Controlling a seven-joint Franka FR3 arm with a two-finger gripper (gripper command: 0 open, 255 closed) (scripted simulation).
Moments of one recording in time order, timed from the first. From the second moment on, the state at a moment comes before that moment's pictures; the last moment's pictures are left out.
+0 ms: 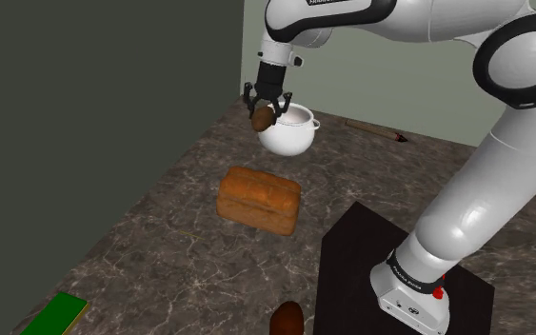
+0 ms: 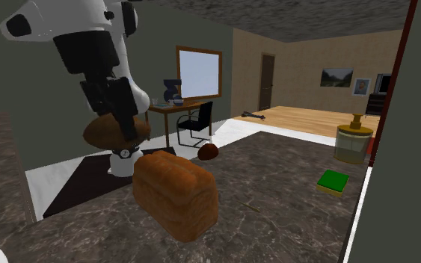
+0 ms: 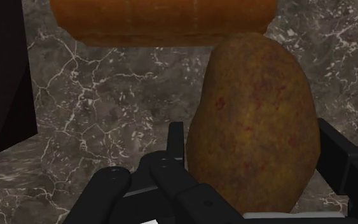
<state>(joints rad) -0.24 0.05 0.27 -1.82 0.20 1.78 1.04</state>
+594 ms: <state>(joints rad) -0.35 0.07 0.18 -1.78 0.18 1.74 0.85</state>
